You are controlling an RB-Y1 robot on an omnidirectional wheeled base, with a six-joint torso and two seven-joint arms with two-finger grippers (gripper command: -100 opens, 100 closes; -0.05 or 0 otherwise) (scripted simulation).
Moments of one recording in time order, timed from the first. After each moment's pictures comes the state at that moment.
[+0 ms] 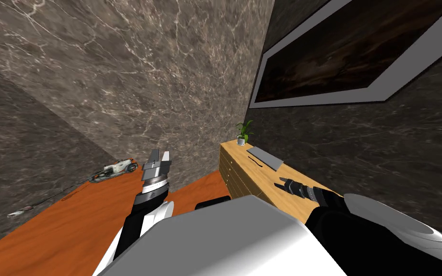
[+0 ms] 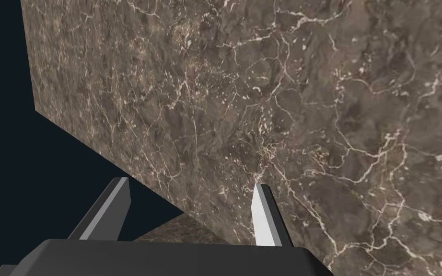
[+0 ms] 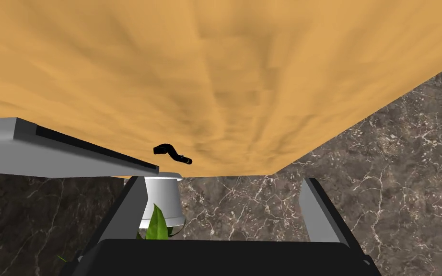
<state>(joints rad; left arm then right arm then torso) 0.55 -0.01 -0.04 -2.30 0.01 -0.49 -0.07 0.99 -1.00 -0.55 -1.54 0.89 -0.89 -0.17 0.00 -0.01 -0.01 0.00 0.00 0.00</state>
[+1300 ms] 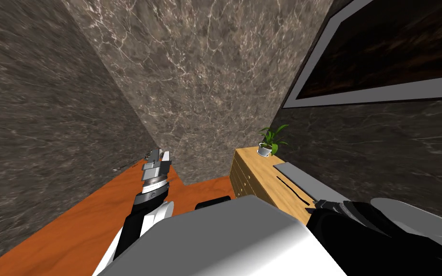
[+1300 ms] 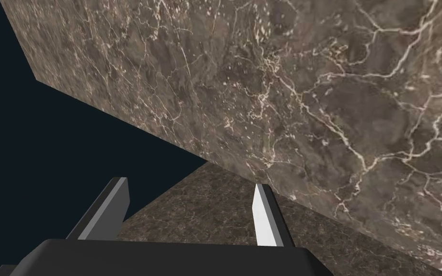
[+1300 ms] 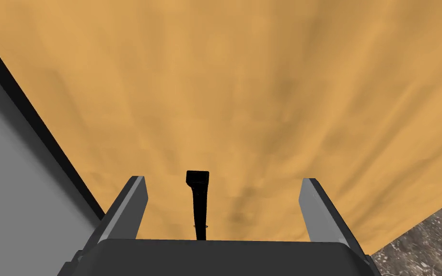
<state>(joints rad) 0.55 -0.01 -0.04 -2.30 0.01 -0.49 -0.07 1.09 -1.20 -0.52 -1.24 1.16 -1.01 -0.37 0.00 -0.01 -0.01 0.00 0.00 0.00</state>
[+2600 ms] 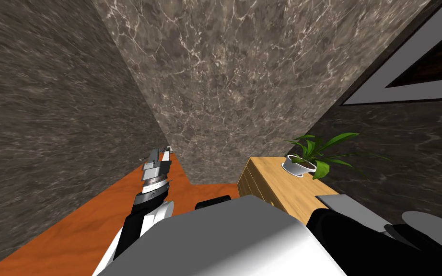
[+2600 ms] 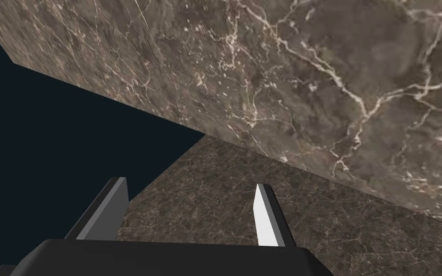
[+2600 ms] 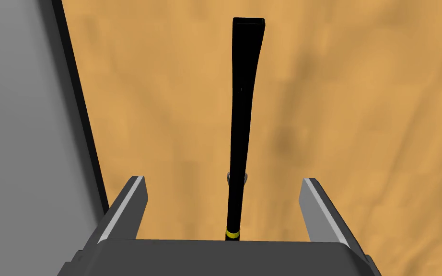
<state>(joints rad) 0.55 -0.01 -0.04 -2.30 0.01 -0.49 -0.07 1.09 -1.27 -0.41 -1.01 1.31 -1.08 -0.51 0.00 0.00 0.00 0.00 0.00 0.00</state>
